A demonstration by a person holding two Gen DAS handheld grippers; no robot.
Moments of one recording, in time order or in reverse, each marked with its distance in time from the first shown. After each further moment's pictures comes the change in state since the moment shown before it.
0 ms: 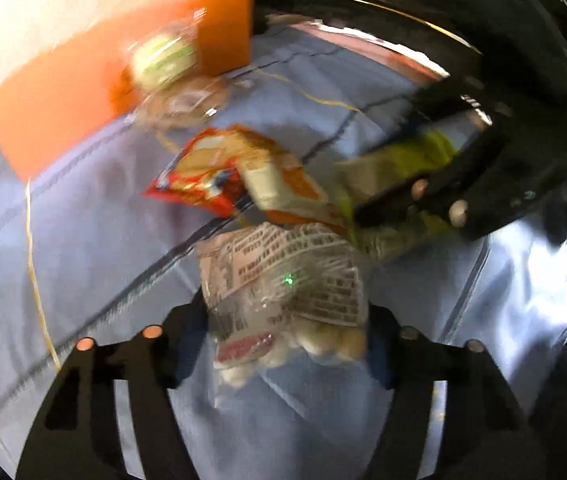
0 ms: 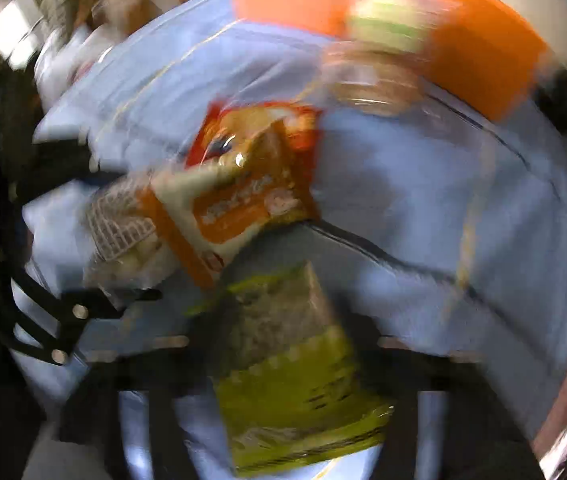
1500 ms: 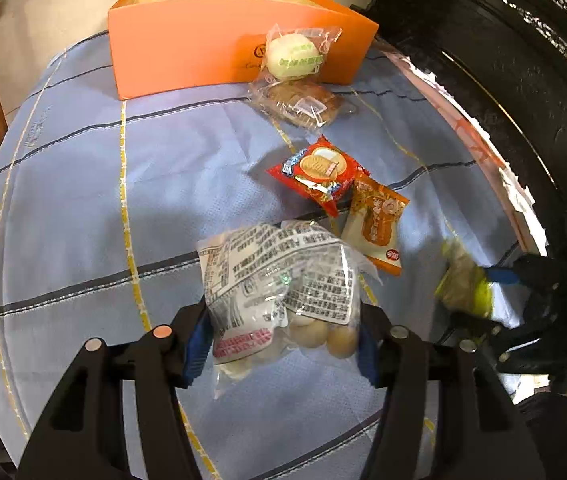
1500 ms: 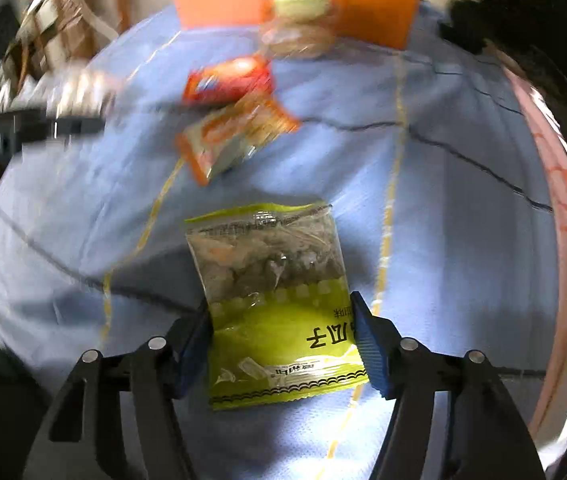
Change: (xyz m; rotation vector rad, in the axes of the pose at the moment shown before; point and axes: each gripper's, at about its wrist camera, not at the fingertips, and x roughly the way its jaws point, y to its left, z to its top) left arm -0.058 0.059 0.004 -0.332 0.028 0.046; right arm -0.024 0.019 -0.101 0.232 -0.086 -0.138
